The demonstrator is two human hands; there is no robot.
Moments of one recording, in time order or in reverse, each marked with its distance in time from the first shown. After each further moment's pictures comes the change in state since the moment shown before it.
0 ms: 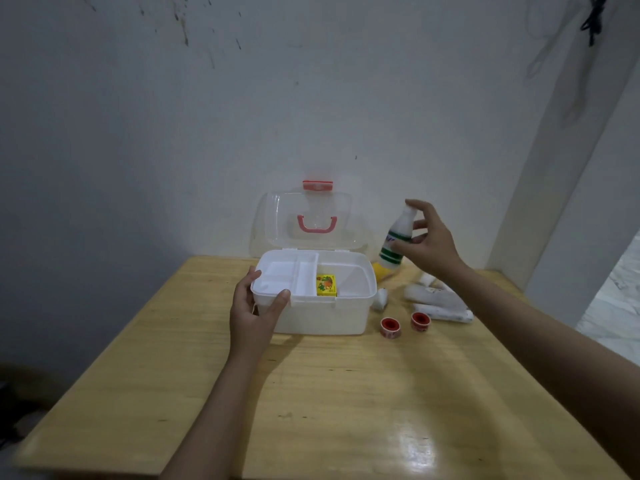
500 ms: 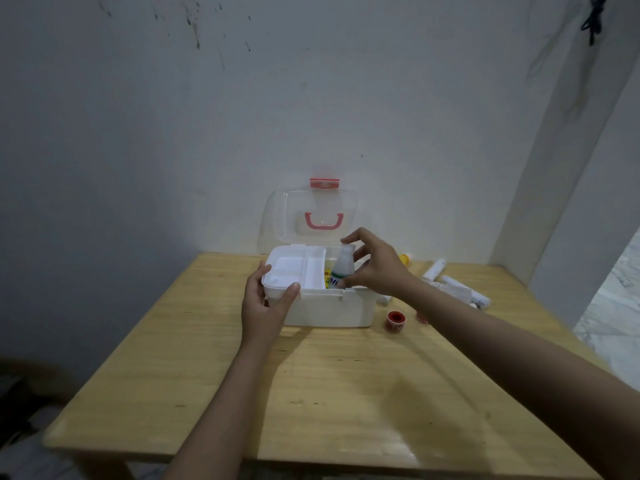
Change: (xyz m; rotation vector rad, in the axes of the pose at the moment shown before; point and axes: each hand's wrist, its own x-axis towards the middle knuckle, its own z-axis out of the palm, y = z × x) left_hand 0.002 0.000 -0.003 -0.008 -0.019 -0.013; right_hand -0.043 -0.046 0.061 -0.047 -0.376 -0.054
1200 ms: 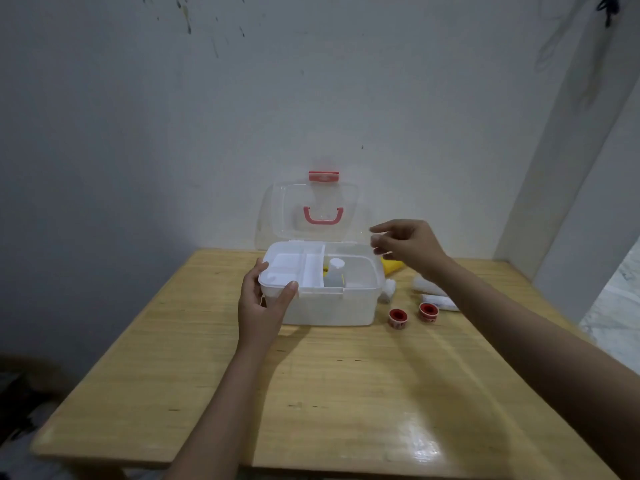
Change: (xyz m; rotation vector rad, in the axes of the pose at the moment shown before) left_hand -0.001 -0.001 0.001 0.024 0.008 0.018; right_hand 0.015 0.033 -0.039 0.364 0.125 0.106
